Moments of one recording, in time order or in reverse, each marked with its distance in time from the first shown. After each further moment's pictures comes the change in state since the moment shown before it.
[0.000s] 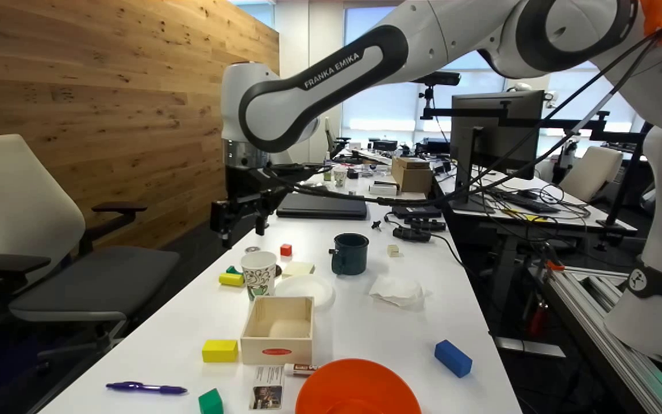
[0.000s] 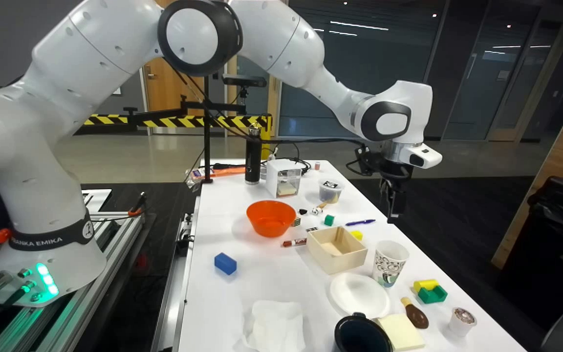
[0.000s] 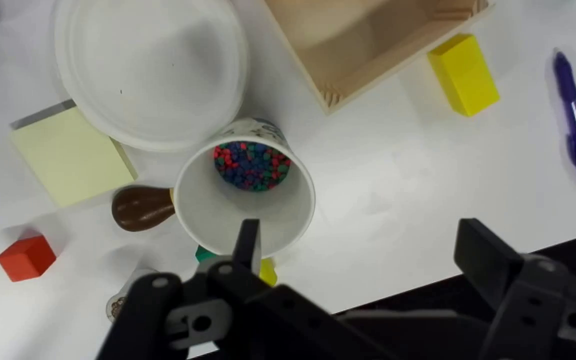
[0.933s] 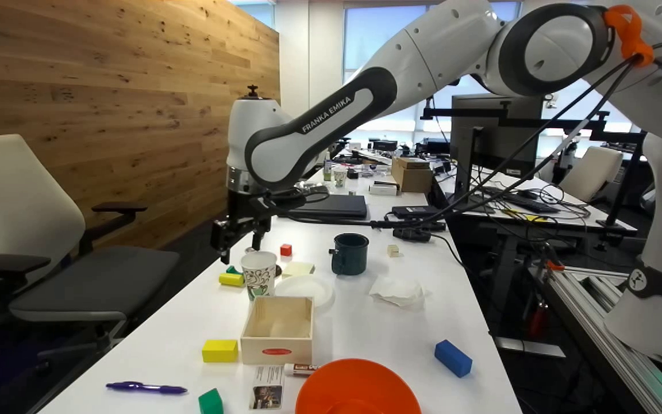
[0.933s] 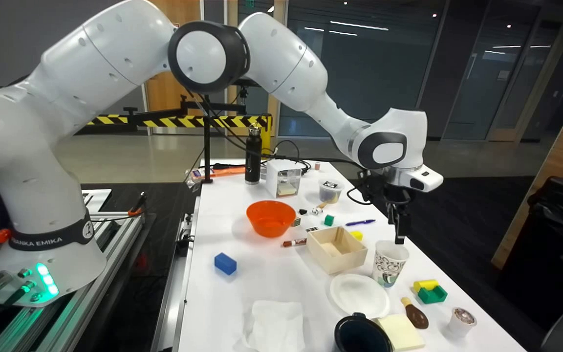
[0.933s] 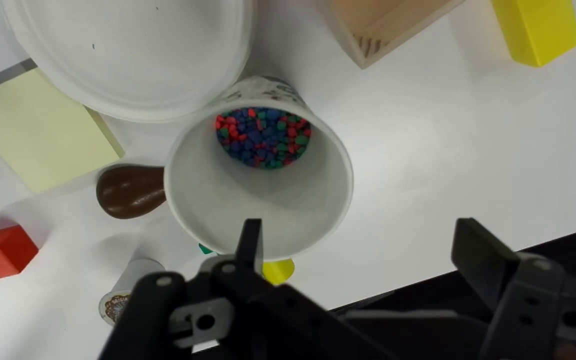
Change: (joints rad) arm 0.006 0.093 -0.040 0.003 0.000 0.180 0.013
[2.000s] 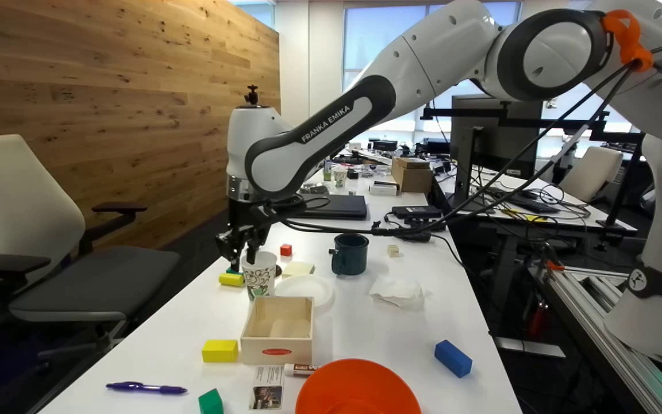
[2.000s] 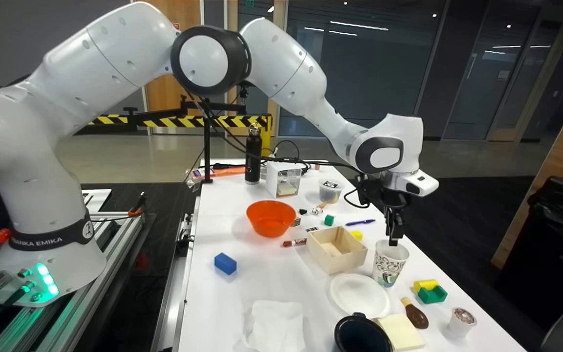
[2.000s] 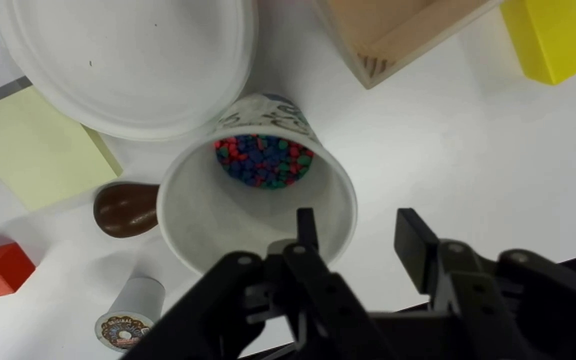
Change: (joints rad) arm 0.018 0.020 -0.015 0.000 0.000 0.000 0.011
